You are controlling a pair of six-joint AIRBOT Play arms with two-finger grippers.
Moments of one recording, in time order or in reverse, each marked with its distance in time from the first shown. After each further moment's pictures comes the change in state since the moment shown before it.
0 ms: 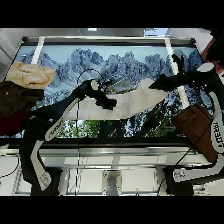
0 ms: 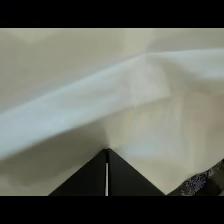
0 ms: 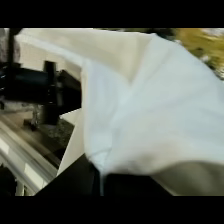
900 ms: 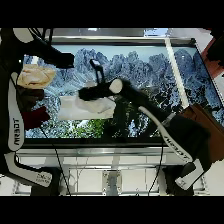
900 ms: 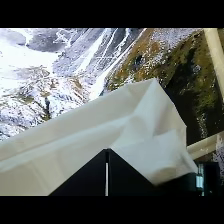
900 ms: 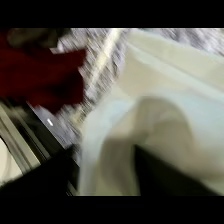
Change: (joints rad) left arm 0.365 0.319 0.403 0.180 -0.380 0.031; right arm 0.854 -0.226 0.172 -0.100 -0.805 0.284
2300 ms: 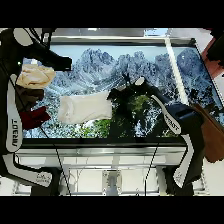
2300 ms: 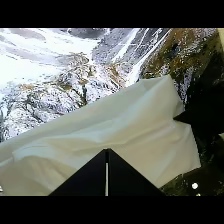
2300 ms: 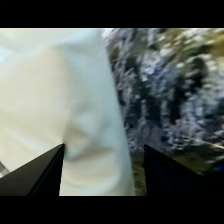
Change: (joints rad) left arm 0.015 0.013 -0.066 0.023 0.039 0.043; right arm -0.396 -0.240 -0.050 0.157 0.418 -0.049
